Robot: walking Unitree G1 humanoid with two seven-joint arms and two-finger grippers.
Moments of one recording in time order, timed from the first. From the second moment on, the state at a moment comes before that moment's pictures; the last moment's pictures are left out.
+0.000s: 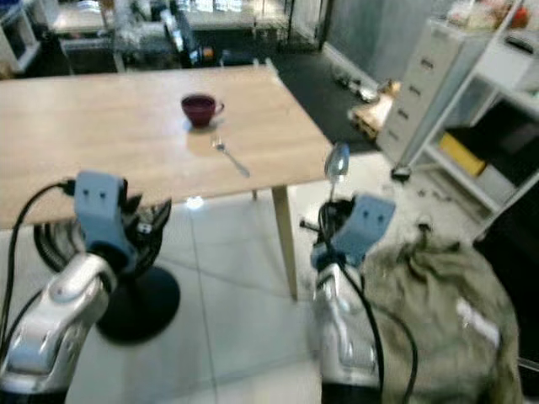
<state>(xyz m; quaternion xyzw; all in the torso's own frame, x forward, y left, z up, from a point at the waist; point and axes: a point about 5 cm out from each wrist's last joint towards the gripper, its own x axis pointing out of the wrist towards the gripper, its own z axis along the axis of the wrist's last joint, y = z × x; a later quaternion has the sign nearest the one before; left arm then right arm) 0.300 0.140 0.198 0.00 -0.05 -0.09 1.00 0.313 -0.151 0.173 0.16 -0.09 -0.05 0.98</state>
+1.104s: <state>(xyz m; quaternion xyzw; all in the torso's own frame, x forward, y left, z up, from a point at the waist) 0.285 0.157 0.109 0.05 0.11 -0.09 0.99 0.296 -0.170 0.090 0.03 0.07 -0.04 1.00</state>
